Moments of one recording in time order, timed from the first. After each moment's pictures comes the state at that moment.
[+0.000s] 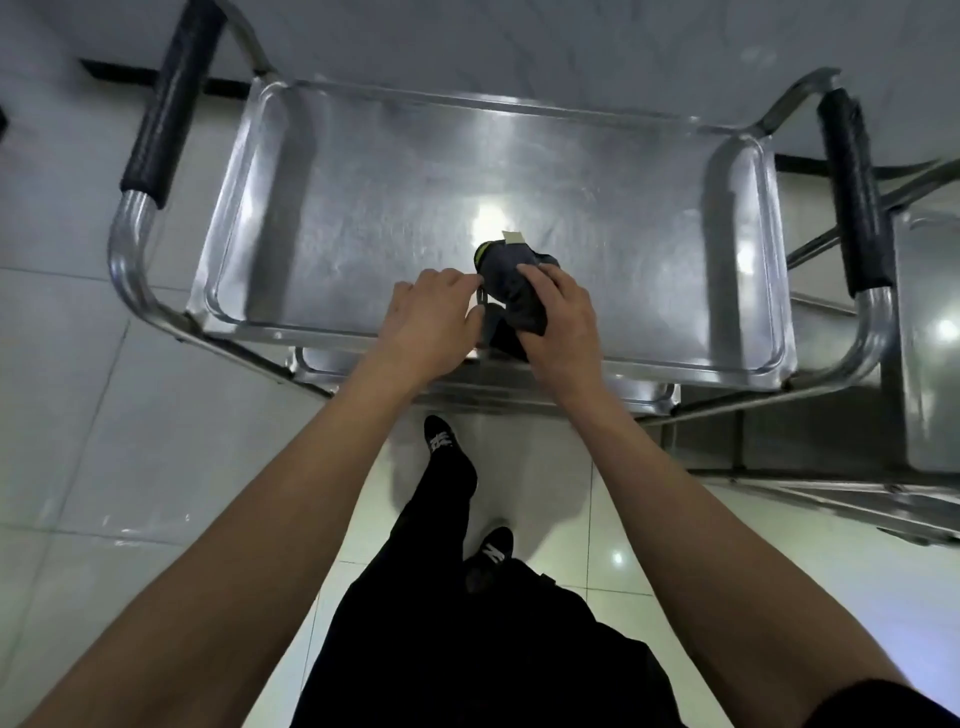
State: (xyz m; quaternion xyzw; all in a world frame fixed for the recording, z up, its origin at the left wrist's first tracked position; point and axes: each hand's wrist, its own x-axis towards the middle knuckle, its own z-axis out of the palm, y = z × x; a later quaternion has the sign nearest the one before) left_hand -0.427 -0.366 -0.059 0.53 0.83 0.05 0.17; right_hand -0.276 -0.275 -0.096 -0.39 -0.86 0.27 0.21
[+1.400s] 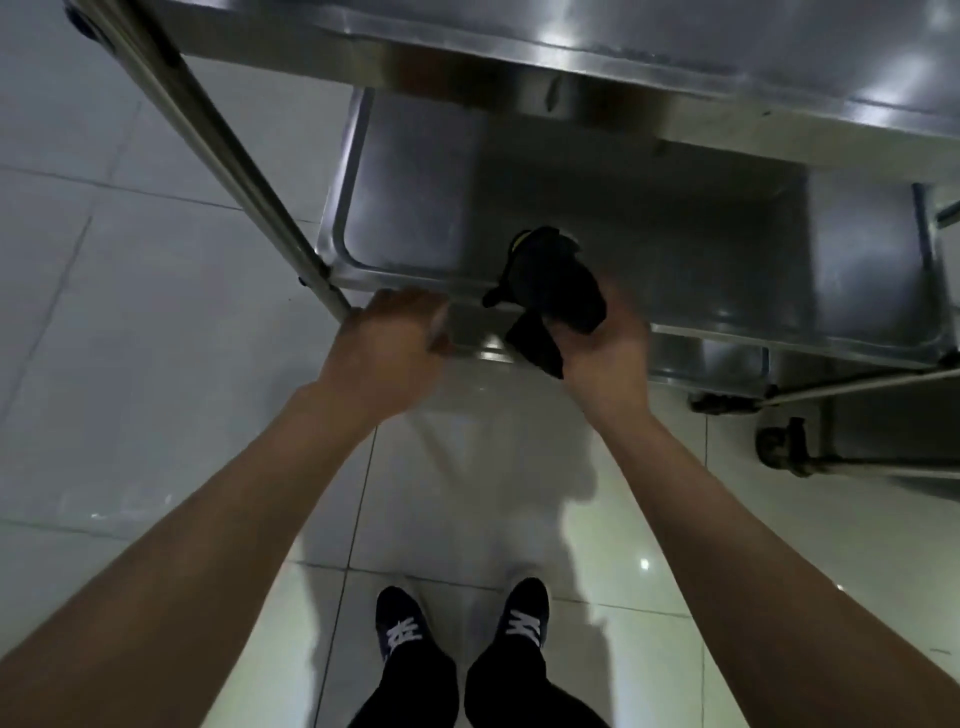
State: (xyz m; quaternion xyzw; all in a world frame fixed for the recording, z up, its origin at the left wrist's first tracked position) left_hand -0.537 -0.571 -0.377 0.48 0.85 0.12 0.18; right_hand -0.374 -0.438 -0.393 -0.48 -0.69 0.48 0.26
